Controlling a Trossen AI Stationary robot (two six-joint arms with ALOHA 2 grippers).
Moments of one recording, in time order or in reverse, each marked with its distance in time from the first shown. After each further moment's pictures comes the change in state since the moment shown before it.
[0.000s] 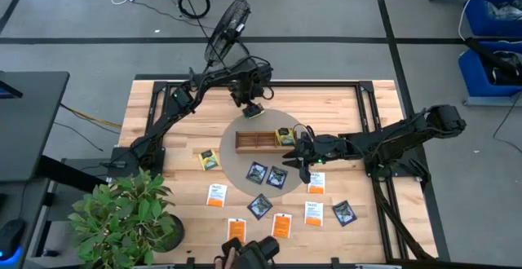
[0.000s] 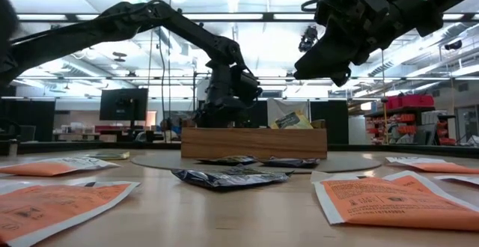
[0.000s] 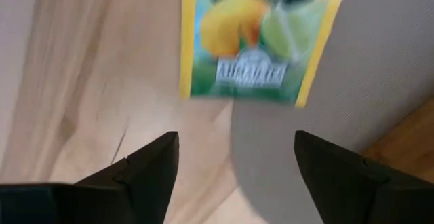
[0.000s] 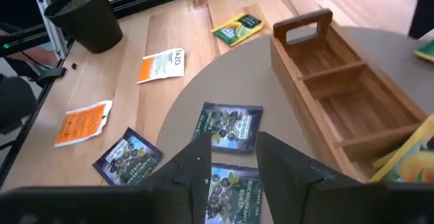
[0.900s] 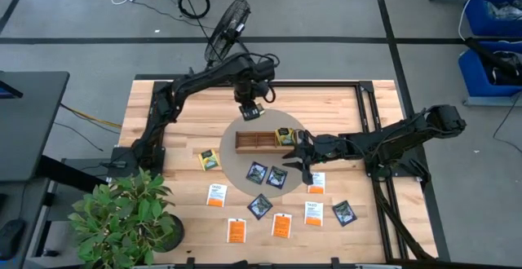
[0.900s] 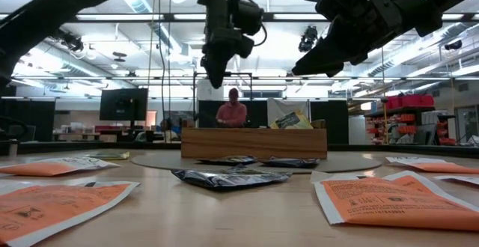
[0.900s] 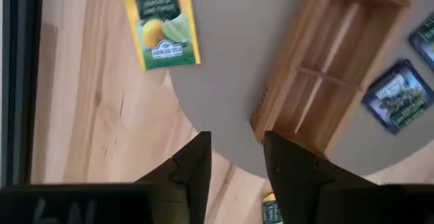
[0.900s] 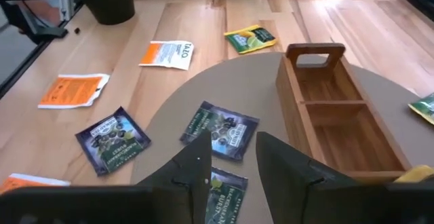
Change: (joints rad) left arm -0.158 -0.312 -0.001 -0.055 -0.067 0.063; right arm 0.000 0.000 0.000 0.012 -0.032 -0.248
